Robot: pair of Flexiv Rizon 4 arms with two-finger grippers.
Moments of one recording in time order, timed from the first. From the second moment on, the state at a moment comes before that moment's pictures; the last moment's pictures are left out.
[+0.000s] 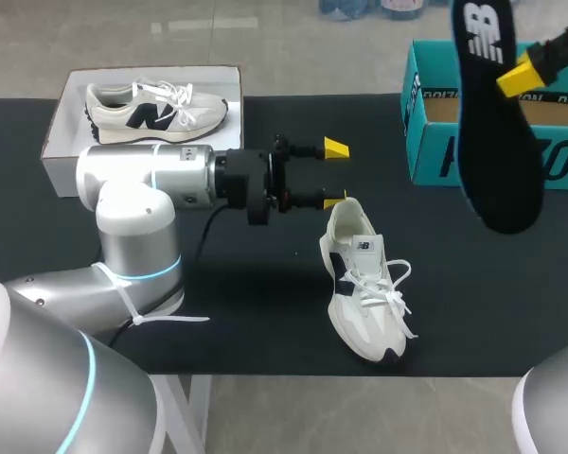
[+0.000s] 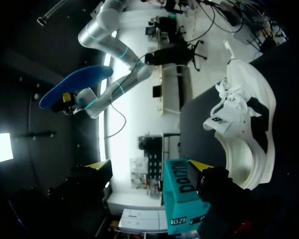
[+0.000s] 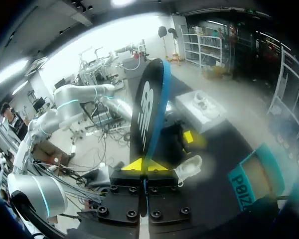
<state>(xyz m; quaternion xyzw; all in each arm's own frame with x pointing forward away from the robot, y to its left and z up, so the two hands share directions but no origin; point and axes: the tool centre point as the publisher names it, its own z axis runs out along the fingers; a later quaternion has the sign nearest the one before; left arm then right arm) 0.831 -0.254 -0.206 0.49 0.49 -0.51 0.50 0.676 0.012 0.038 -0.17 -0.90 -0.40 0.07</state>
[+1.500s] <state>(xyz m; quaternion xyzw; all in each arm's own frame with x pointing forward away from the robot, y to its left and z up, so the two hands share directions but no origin) 0.831 -0.253 -0.206 0.49 0.49 -0.51 0.50 0.821 0.030 -0.154 -0.28 -0.85 -0.37 0.26</state>
